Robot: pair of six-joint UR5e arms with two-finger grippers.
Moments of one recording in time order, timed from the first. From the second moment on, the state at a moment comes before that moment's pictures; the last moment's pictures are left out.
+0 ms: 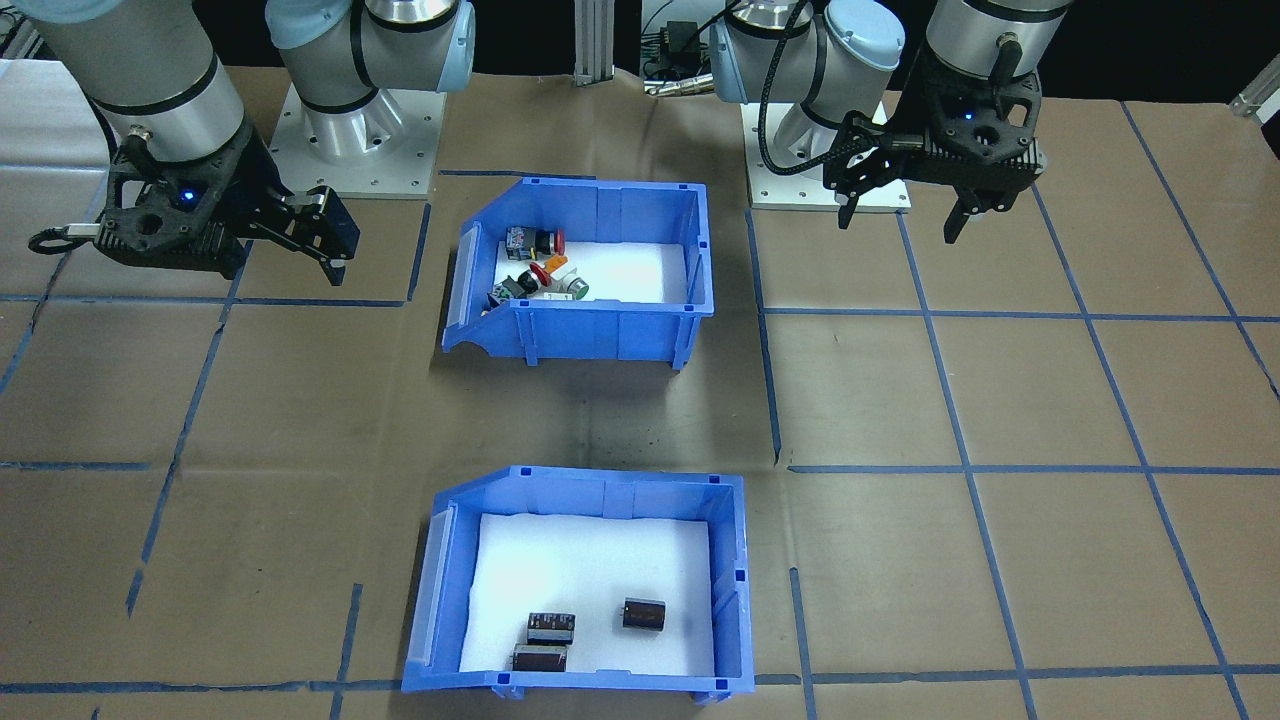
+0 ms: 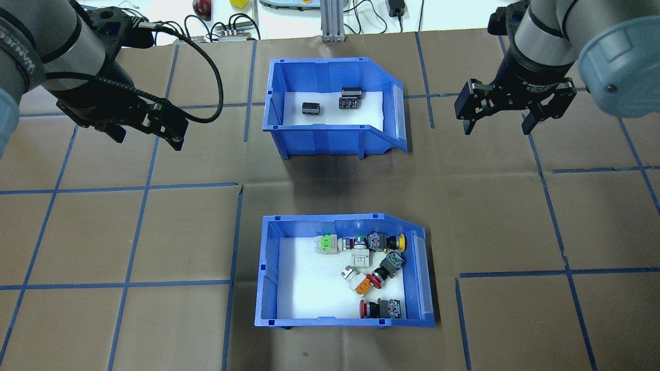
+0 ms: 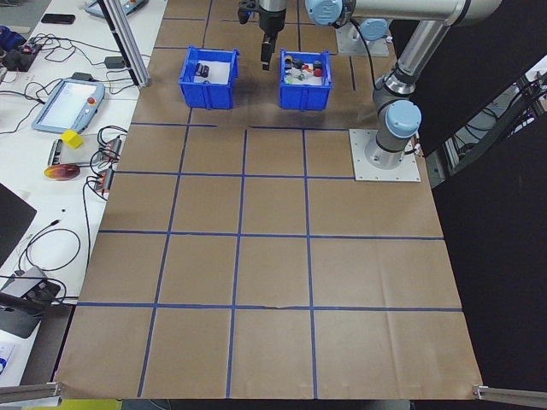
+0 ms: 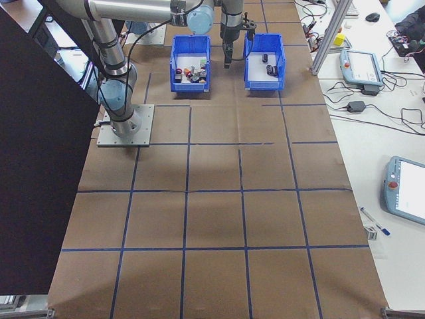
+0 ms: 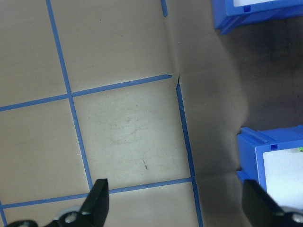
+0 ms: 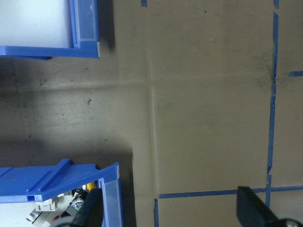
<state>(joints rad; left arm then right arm) -1.52 -1.45 -1.66 -1.55 1.60 0.22 1.53 -1.57 1.64 -1.62 -1.57 0.01</state>
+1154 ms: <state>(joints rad) -1.53 -1.43 -1.67 -1.61 1.57 0.22 1.55 -1.52 1.60 -1.64 -1.57 -0.27</state>
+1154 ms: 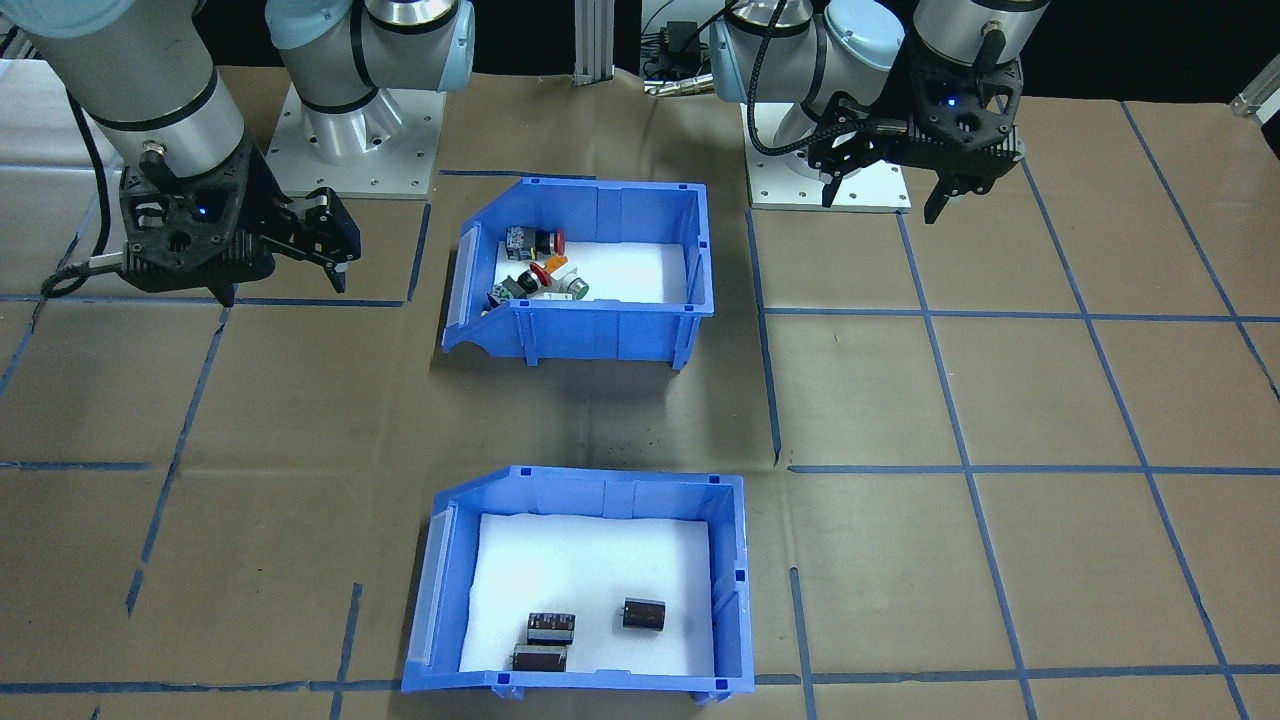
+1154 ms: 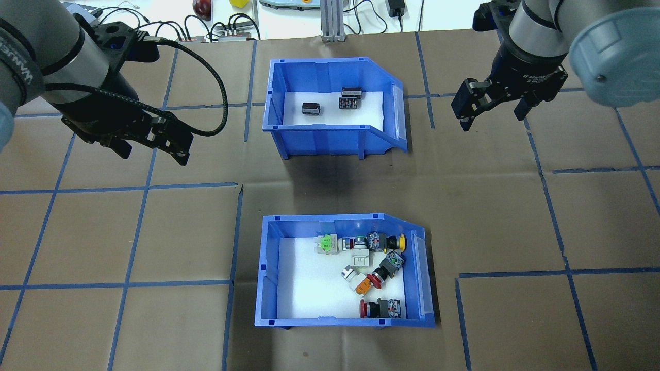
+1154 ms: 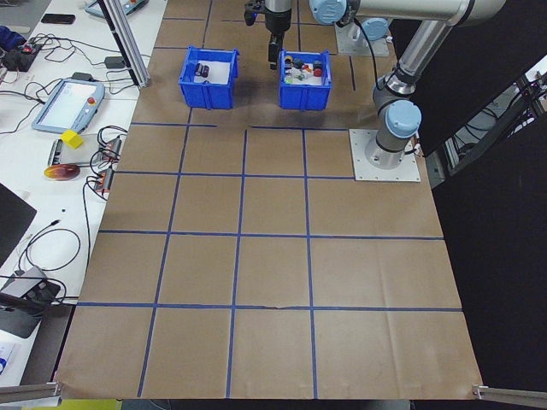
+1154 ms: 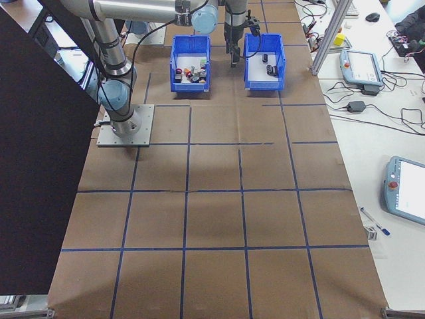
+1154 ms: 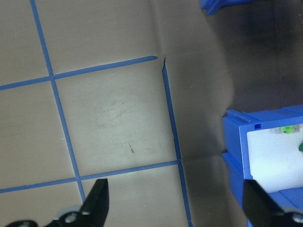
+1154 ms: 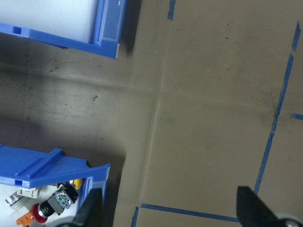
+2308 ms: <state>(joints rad) -1.71 -1.41 -1.77 -1.60 1.56 -0.77 1.93 -1.10 1.18 -1.67 -1.58 -0.92</state>
